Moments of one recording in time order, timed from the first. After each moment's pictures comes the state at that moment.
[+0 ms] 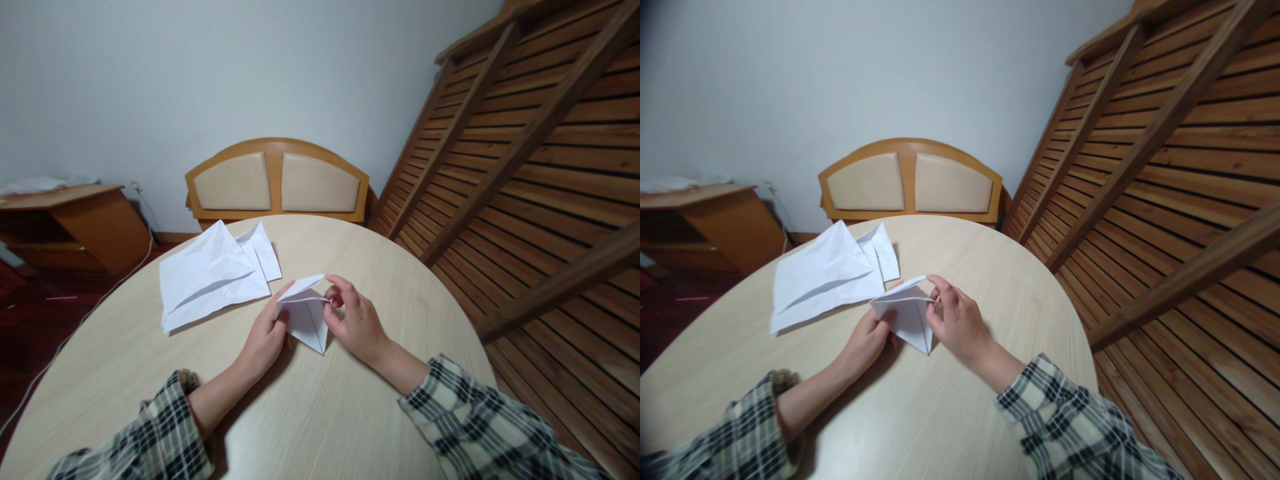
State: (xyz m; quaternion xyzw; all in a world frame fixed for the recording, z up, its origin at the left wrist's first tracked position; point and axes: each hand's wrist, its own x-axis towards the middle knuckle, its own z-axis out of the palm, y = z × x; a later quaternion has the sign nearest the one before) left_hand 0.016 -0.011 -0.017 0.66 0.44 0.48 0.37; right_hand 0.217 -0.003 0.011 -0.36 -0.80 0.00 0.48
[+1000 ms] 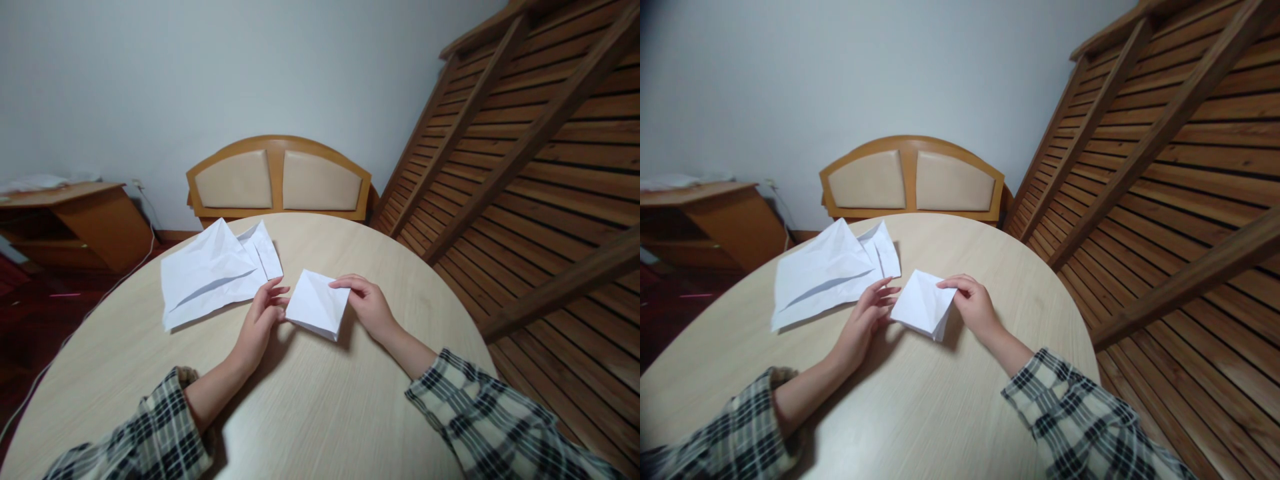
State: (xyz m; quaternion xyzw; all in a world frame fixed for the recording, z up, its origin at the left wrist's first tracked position) left_hand 0.012 -0.013 -0.001 0.51 0.45 0.55 0.49; right_hand 0.241 0.032 -0.002 -0.36 -0.70 0.29 0.54
